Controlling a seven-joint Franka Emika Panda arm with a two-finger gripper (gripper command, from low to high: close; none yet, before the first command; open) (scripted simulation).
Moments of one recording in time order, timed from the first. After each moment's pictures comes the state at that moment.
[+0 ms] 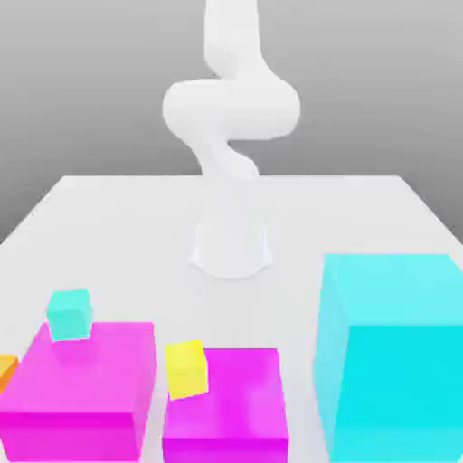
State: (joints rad) arm -0.01 -0.74 0.06 -2.32 -0.06 2.31 0.78
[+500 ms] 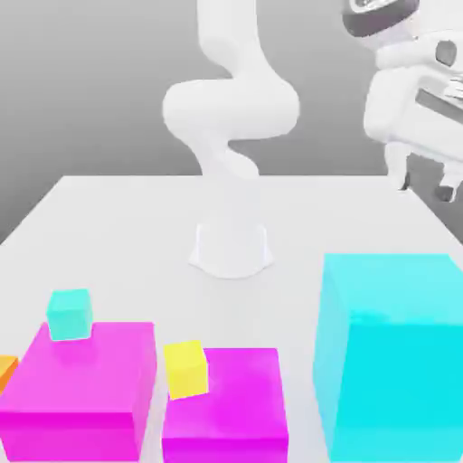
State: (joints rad) arm 0.15 -0.38 0.56 -2.63 -0.28 2.40 0.95
